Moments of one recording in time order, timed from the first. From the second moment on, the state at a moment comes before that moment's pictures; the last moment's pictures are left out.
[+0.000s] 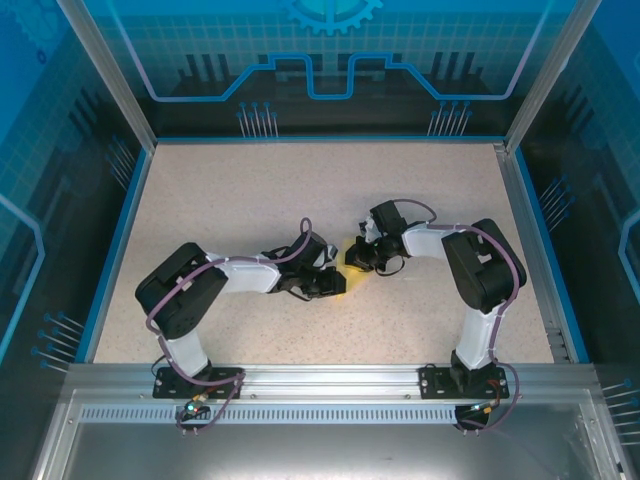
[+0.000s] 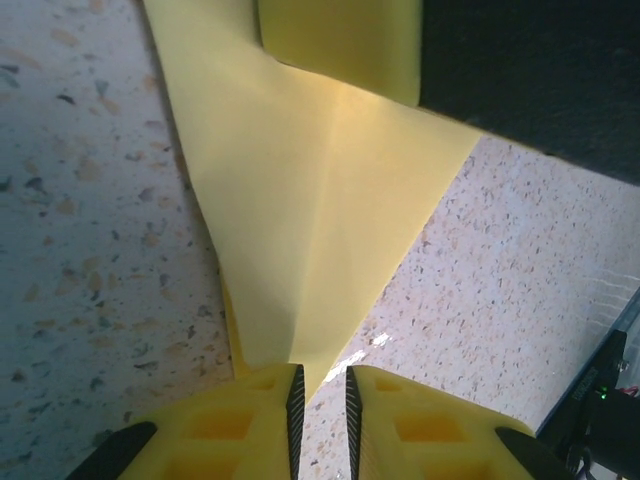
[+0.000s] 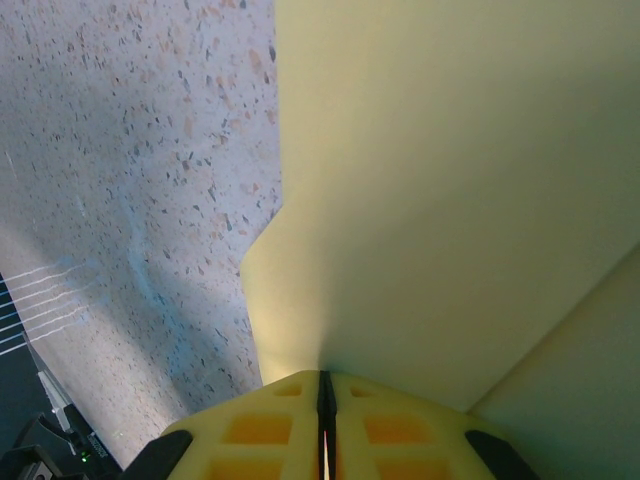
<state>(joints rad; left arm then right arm) -0.72 1.77 0.83 0.00 0.43 -0.84 0.43 1.89 0.98 -0.22 -0.58 0.68</state>
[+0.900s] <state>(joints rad) -0.73 1.76 0.84 -0.08 0.40 -0.84 0.43 1.89 0.97 -0.22 -0.58 0.68</state>
